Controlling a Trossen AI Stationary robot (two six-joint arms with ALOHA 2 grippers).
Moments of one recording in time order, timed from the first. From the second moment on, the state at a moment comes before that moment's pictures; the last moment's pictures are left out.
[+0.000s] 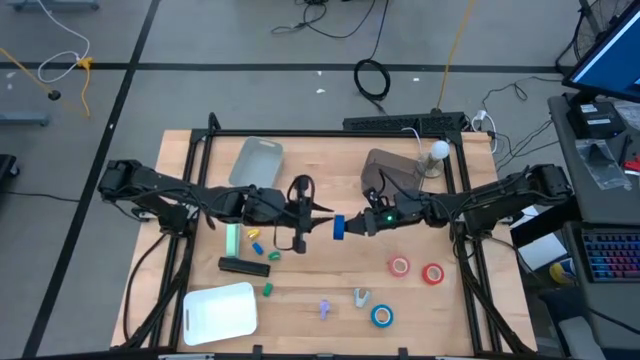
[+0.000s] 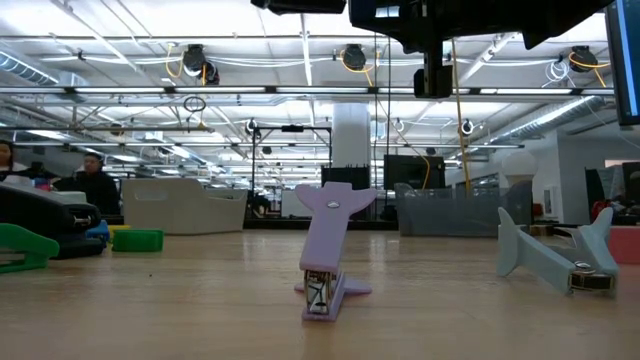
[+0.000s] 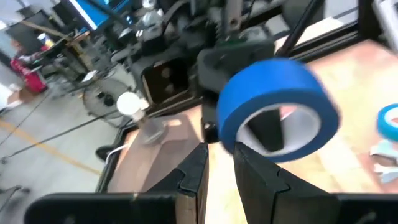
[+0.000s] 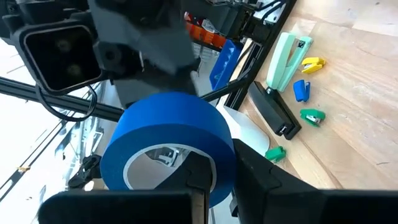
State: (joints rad) left arm -0.16 1.47 1.09 0.08 -0.25 0.38; right arm 0.11 1.33 0.68 0.53 -0.05 1.23
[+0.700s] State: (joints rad) left arm -0.16 1.47 1.09 0.15 -0.14 0.34; right arm 0.11 1.32 0.68 0.52 -0.06 1.22
